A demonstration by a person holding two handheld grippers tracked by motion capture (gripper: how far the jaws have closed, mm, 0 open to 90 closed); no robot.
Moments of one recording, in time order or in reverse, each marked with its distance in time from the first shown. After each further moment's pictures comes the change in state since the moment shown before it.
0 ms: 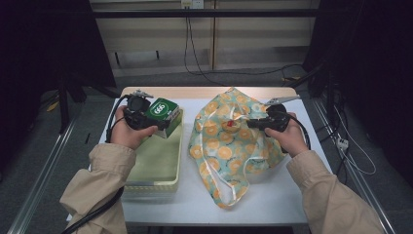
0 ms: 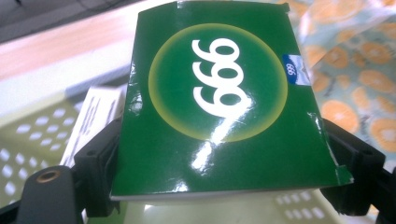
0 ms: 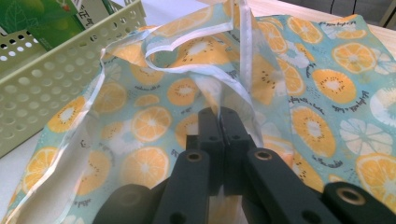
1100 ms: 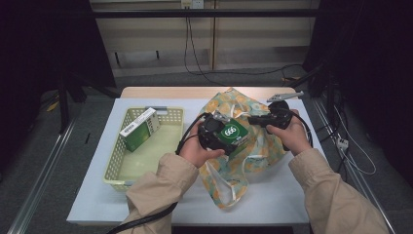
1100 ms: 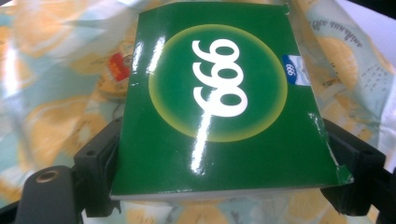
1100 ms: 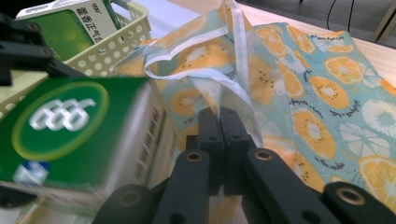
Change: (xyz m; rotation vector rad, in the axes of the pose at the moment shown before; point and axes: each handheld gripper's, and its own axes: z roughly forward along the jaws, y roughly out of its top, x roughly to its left) left arm -0.156 0.013 0.102 0.040 -0.283 0.269; right arm 0.003 0.011 -0.011 -0.024 -0.006 -0.013
